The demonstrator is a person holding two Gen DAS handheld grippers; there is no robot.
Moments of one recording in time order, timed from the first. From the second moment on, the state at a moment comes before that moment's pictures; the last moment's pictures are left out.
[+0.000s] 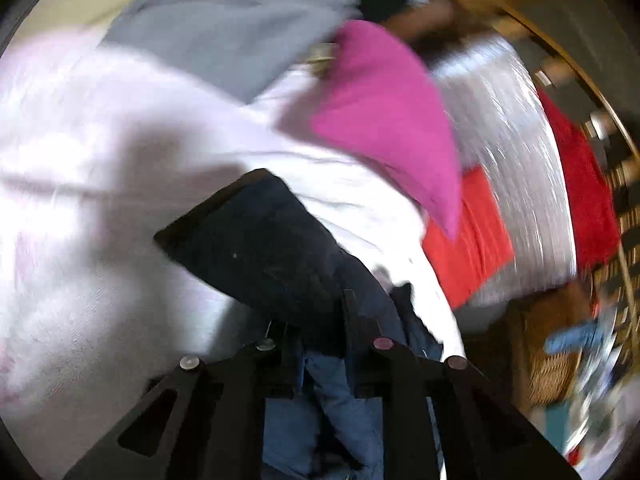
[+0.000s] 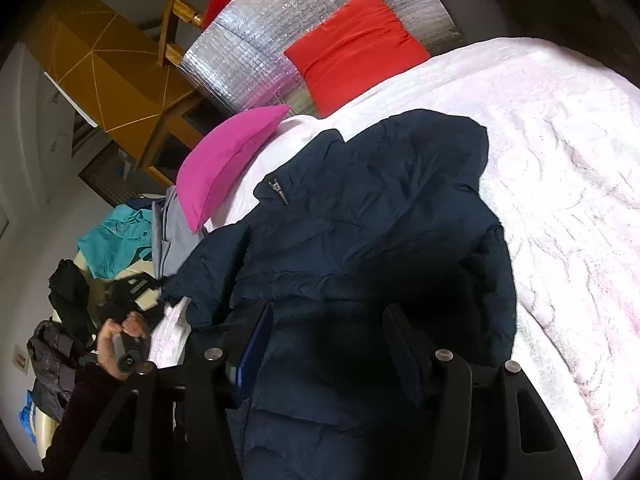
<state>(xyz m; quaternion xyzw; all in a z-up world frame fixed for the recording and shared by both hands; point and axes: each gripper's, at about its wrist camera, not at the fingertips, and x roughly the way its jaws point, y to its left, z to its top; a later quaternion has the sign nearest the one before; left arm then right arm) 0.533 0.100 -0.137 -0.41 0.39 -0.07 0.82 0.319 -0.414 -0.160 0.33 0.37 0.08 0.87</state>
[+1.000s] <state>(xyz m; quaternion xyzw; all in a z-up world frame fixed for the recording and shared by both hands) 0.421 -0.097 -0.155 -0.23 0.48 -0.34 0.78 0.288 -0.461 -0.165 0.38 0.36 0.04 0.85</state>
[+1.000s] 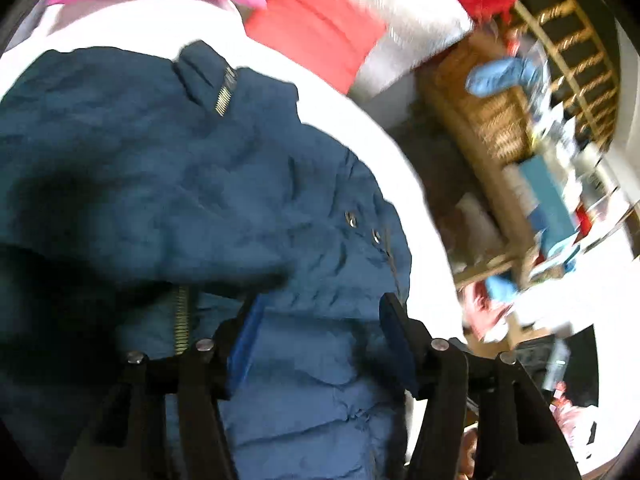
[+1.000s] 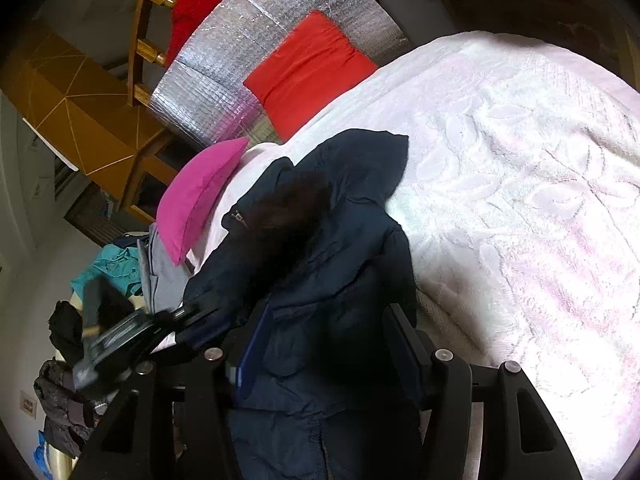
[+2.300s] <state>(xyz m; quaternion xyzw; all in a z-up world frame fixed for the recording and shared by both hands) 0.489 0.058 -0.199 -0.22 0.47 0.01 0.86 0.432 -0.424 -0.199 0.16 0.43 -0.08 0.89</state>
